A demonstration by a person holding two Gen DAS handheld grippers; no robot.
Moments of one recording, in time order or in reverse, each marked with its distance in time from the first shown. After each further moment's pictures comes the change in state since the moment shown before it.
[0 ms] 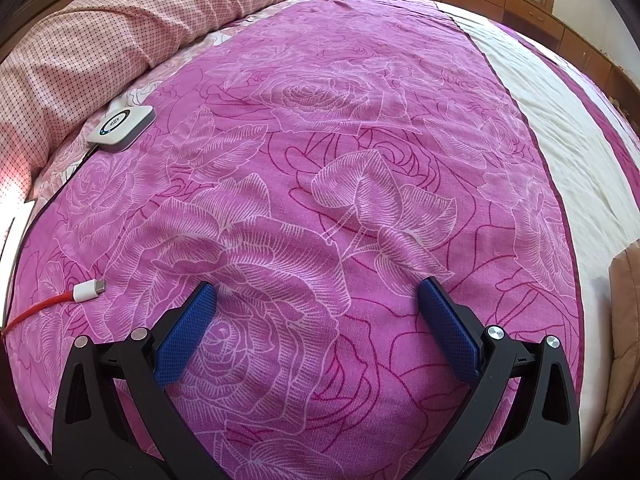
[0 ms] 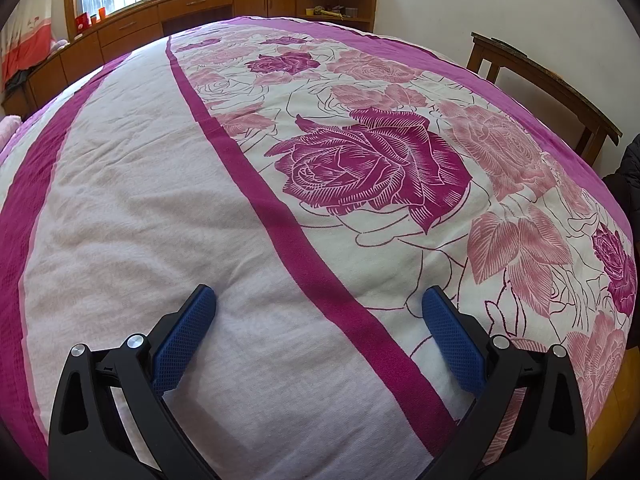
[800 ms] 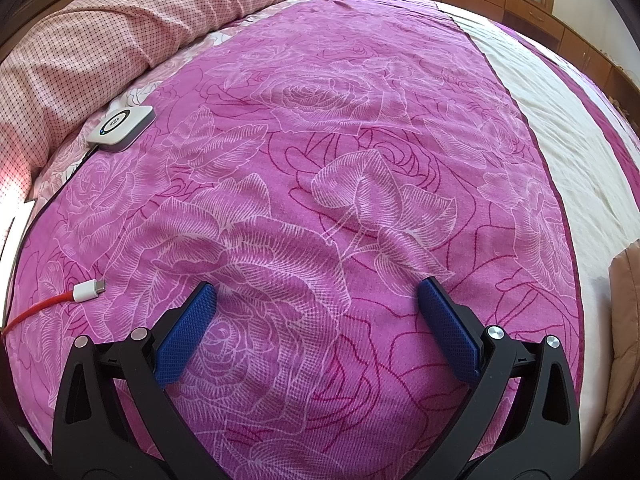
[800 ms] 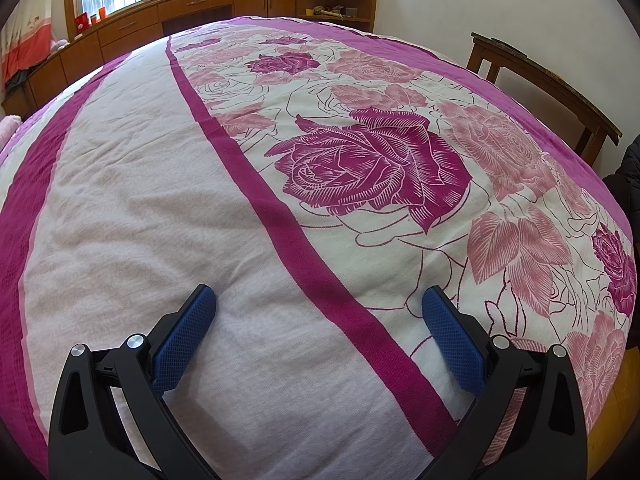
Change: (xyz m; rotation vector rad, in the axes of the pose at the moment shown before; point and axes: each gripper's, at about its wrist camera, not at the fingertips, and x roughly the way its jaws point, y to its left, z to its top) left arm 0.000 0.000 0.000 0.000 0.000 0.000; right arm 0.000 0.000 0.000 0.000 0.000 -0.001
